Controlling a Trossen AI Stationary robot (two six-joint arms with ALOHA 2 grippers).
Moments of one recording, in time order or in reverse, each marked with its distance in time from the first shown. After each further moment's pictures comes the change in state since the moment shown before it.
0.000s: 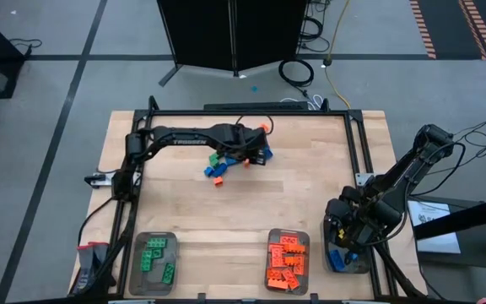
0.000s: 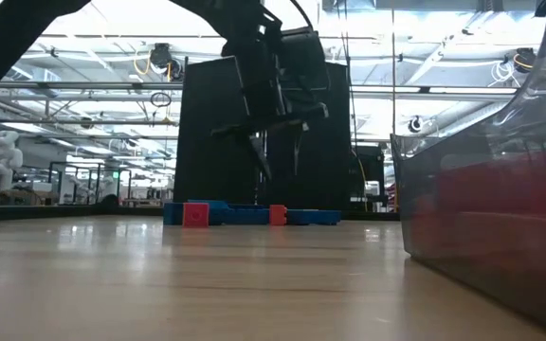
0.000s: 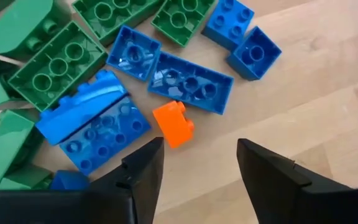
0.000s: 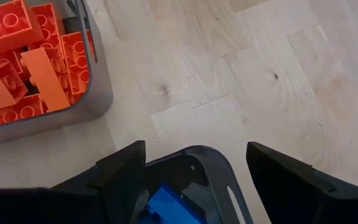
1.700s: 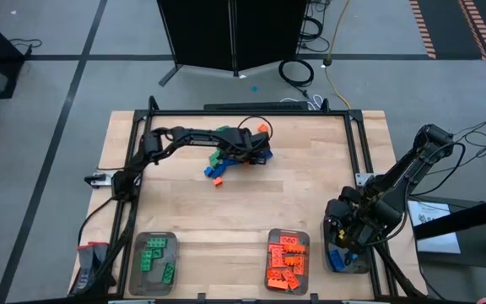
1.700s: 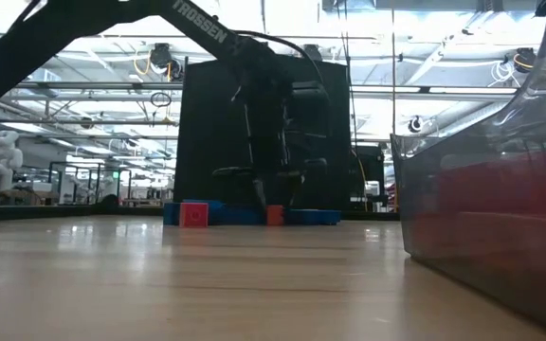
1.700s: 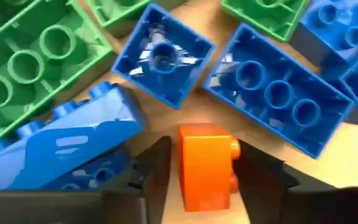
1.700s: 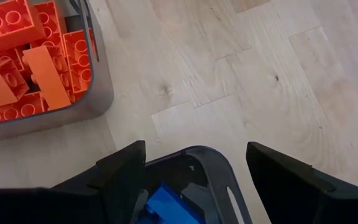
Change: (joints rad) left arm 0.047 0.177 0.001 0.063 0.000 -0.074; right arm 0.000 0.000 0.000 0.003 0.000 -0.018
